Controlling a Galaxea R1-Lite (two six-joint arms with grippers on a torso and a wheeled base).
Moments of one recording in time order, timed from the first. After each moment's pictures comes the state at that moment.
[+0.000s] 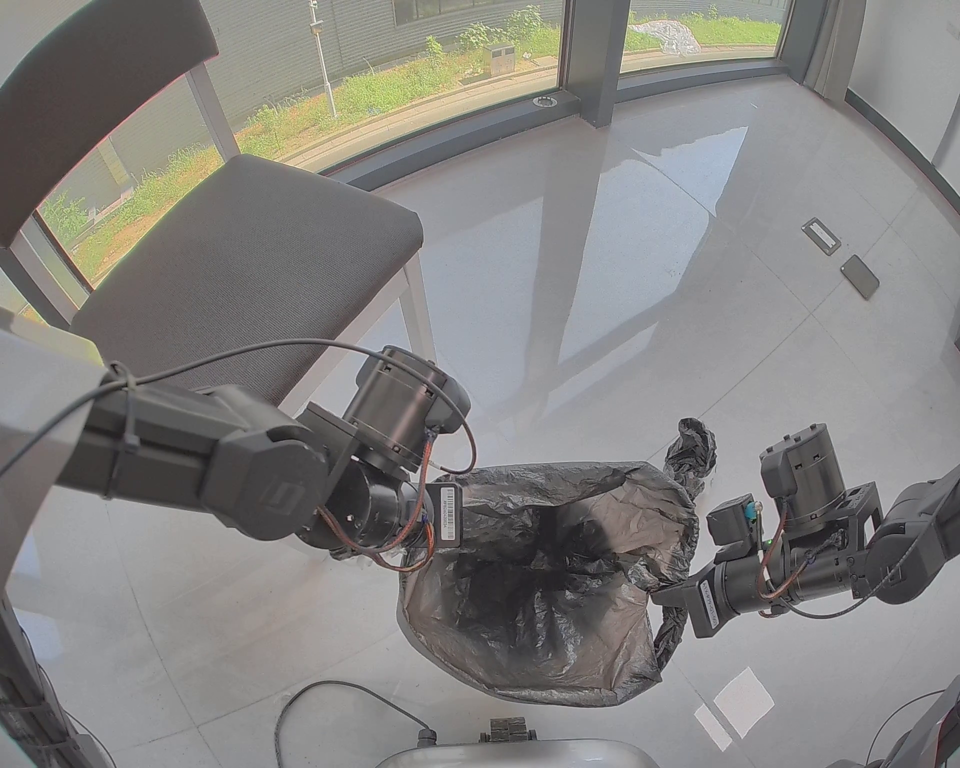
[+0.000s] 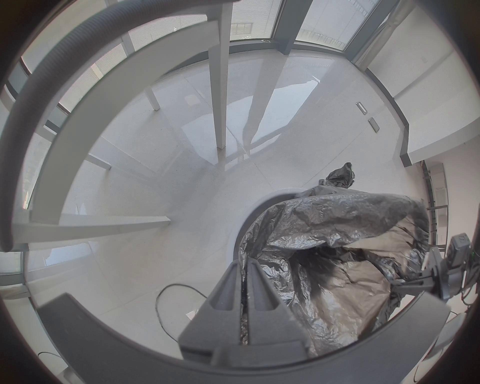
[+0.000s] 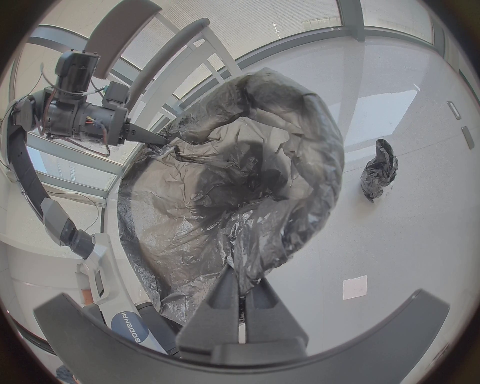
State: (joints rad) left arm -0.68 1.94 -1.25 0.23 0.28 -0.50; right arm 0.48 1.75 -0.63 -0.27 0.24 0.07
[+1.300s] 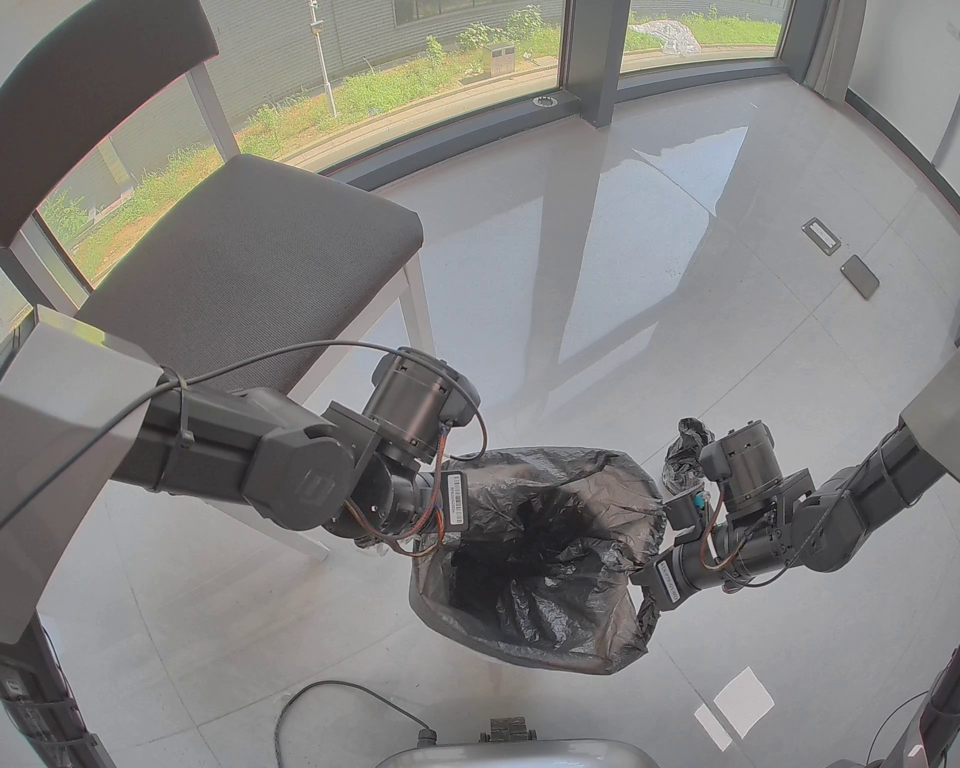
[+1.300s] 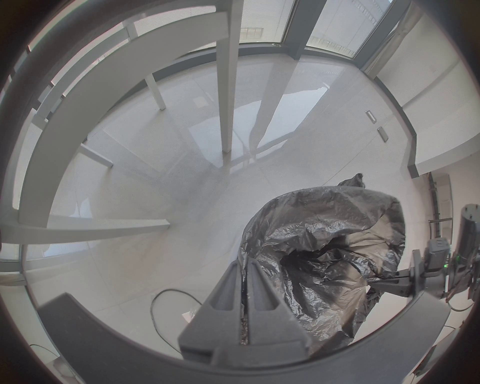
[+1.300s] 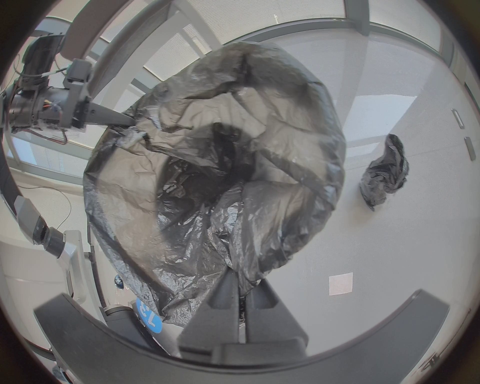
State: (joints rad) left arm -0.66 2.02 -1.32 0.18 0.30 -0.53; right arm 0.42 2.00 -0.82 -0.26 0.21 -0.03
